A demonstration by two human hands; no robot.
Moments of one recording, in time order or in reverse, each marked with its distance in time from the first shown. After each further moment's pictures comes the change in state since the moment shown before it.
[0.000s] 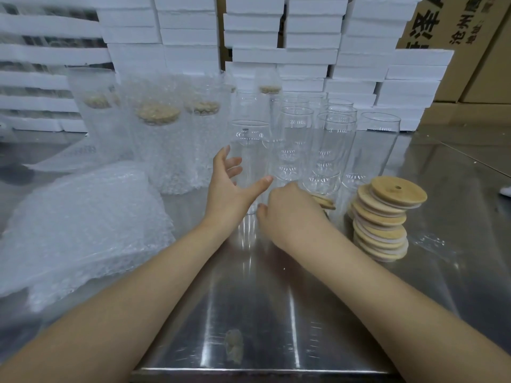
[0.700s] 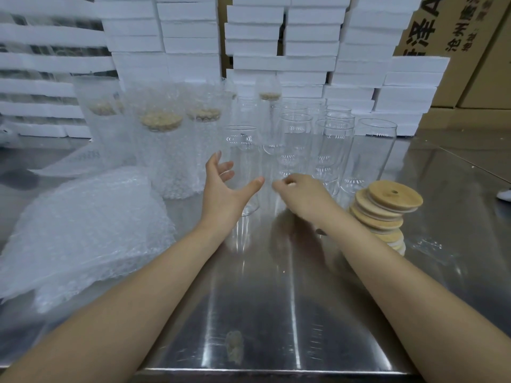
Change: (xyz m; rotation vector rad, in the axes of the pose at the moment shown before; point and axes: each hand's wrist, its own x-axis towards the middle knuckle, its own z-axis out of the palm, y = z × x) left_hand 0.005 -0.003 -0.006 0.007 0.076 -0.020; right_hand 0.040 0.044 0.008 0.689 -0.070 0.219
